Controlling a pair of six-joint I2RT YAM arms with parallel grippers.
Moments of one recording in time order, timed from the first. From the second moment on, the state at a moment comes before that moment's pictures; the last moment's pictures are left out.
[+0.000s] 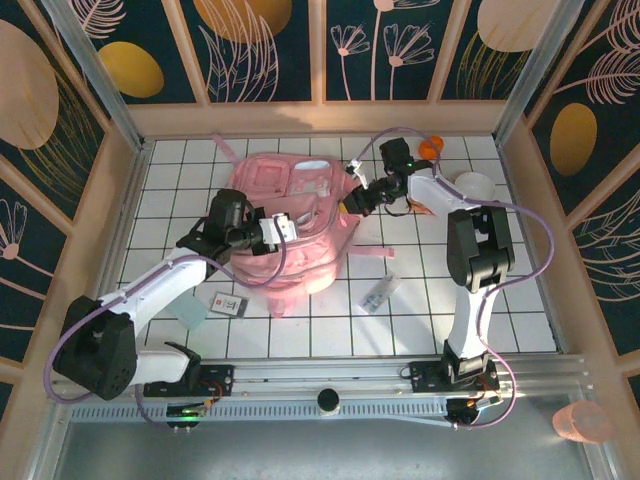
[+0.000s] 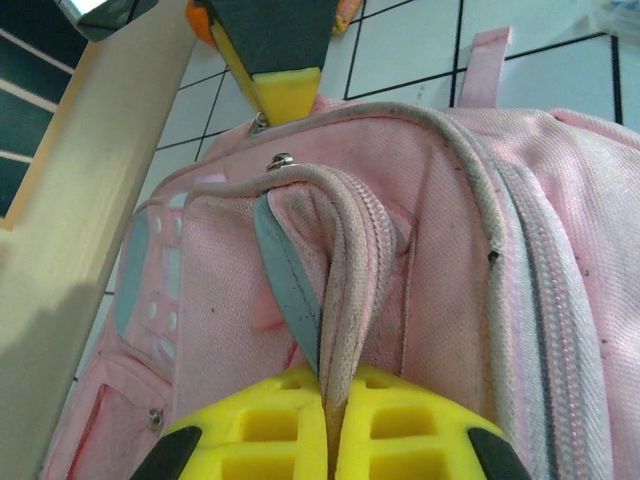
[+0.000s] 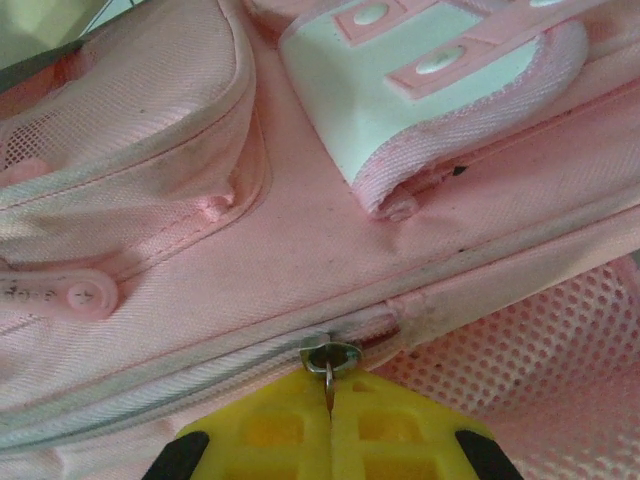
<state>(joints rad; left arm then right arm) -0.47 1.32 0.81 -0.07 0.39 0.90 0.33 1.97 1.51 -0.63 -0.81 -0.35</state>
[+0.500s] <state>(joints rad) -0.52 1.41 0.89 -0.01 0.13 0.73 0.38 1.87 1.52 -0.72 -0.80 -0.23</state>
